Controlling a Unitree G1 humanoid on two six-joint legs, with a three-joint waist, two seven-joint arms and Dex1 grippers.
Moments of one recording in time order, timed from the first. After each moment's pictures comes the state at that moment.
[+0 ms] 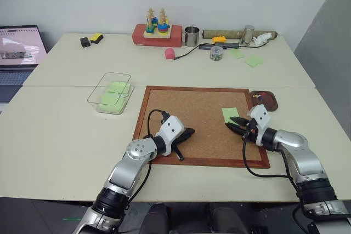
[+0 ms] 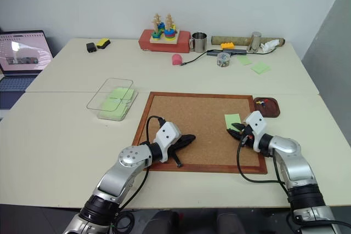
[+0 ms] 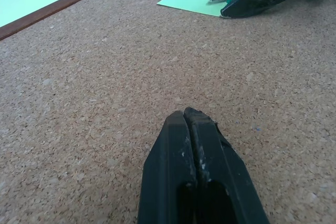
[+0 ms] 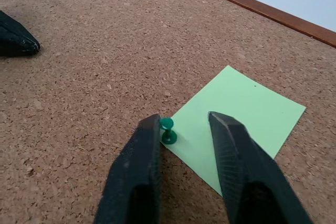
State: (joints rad) left arm -0.25 0.33 -0.29 -0.05 -0.07 0.28 -0.67; right arm -0.30 -0.50 0.04 0.14 0.21 0.20 0.82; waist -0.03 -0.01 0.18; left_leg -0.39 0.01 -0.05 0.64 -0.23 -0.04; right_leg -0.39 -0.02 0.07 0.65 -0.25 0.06
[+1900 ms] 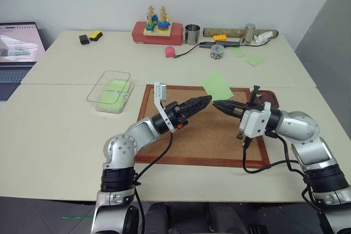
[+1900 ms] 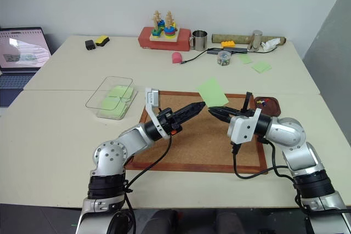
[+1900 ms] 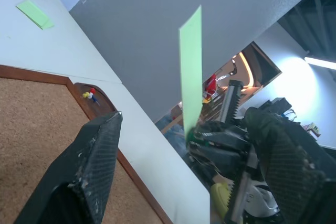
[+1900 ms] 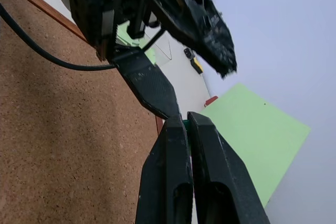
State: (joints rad) left arm -0.48 0.09 0.11 -0.06 -0.96 0.91 -0.56; right arm -0.41 -0.63 0.14 -0.04 -0.06 -0.51 0.81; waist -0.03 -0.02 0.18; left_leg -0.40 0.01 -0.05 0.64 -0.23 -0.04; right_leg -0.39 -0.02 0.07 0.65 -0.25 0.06
